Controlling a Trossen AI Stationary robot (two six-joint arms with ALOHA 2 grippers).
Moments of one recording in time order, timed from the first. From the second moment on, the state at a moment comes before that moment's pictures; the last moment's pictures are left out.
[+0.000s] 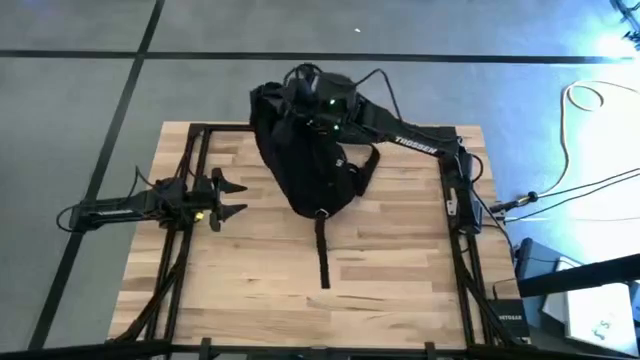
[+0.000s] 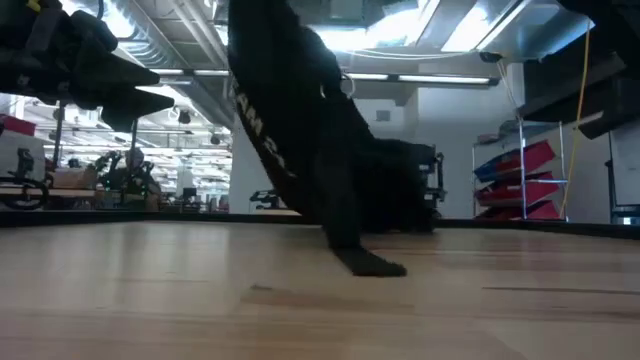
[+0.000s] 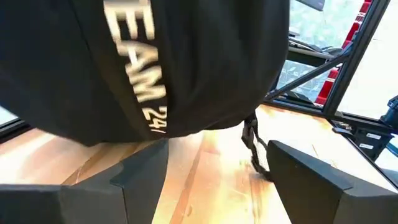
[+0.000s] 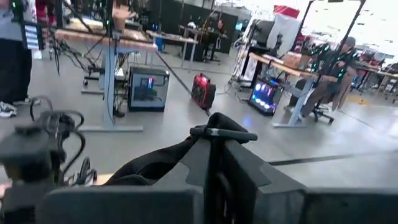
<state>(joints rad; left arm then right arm) 0.10 0.01 0.05 -0.09 -0.06 -0.16 -0.24 2.03 2.26 -0.24 0.10 -0.17</state>
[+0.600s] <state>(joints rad) 0.10 0.01 0.05 -0.09 -0.06 -0.16 -0.24 1.99 2.35 -0.17 0.09 -0.13</state>
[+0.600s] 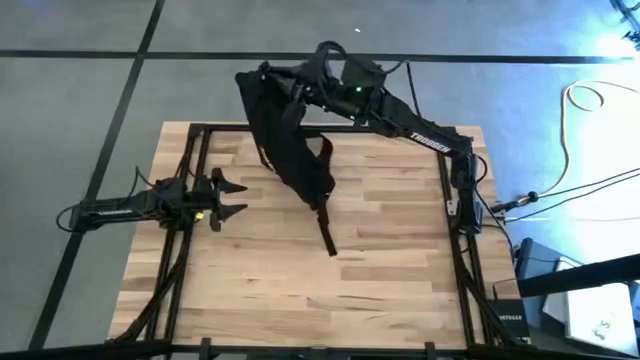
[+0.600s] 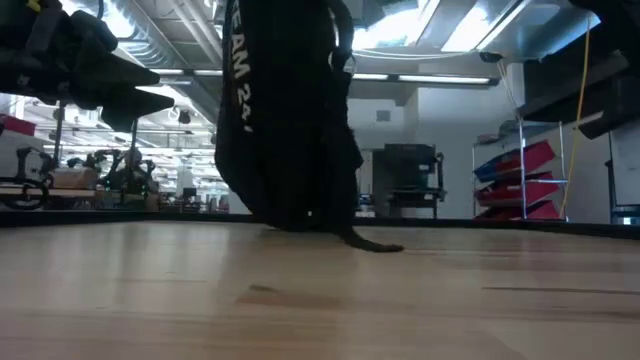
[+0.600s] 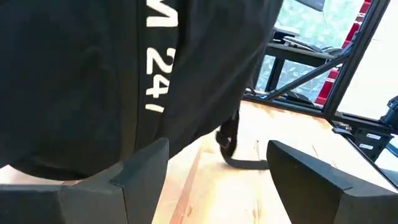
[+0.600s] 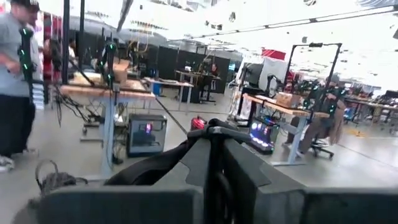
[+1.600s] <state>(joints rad) 0.11 0.01 0.05 -0.09 -0.06 -0.16 -0.24 1.87 2.36 -0.27 0.05 0.09</state>
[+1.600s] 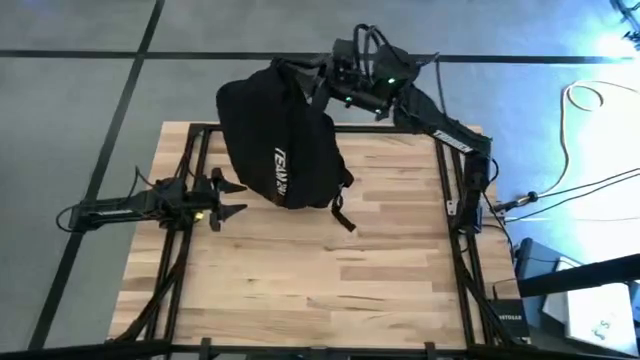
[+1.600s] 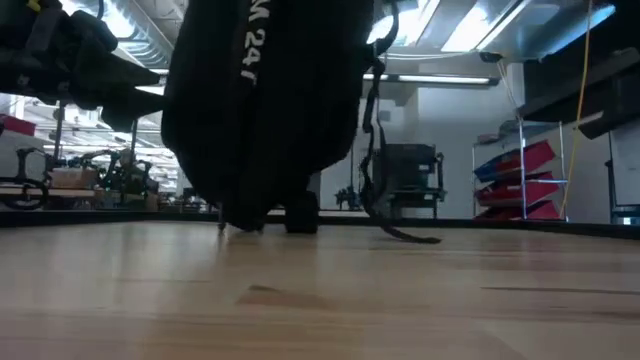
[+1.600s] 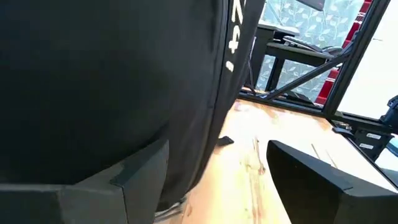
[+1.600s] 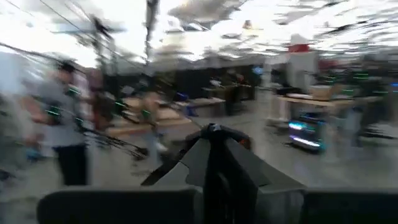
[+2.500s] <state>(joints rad) 0.10 0.01 0.05 -0.09 -0.06 -0.16 -0.24 1.82 2.27 -1.57 0.62 -0.01</state>
